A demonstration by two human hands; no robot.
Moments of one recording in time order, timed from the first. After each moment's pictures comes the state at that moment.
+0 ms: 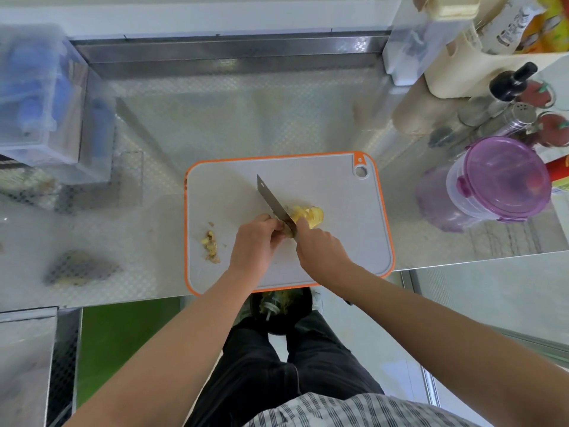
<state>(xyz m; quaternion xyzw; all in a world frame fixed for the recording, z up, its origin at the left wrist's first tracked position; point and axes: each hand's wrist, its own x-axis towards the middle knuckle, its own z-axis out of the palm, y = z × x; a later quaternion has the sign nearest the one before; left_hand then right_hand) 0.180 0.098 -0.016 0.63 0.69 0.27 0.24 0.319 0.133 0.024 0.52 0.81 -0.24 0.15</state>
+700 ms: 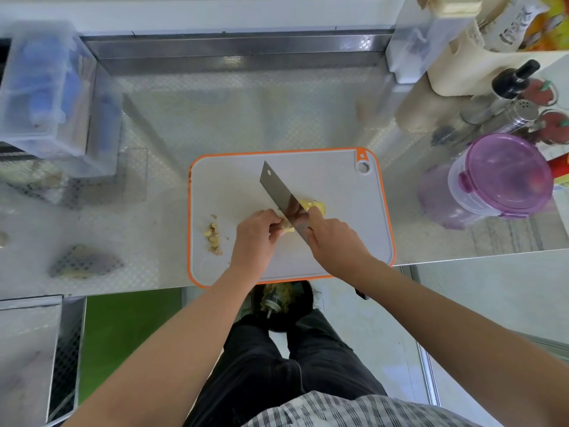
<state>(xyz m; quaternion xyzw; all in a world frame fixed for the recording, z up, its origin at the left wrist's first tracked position) 0.182 0.089 -0.018 0.59 0.72 0.28 0.23 0.339 0.133 0.053 0.49 0.83 -0.25 0.09</state>
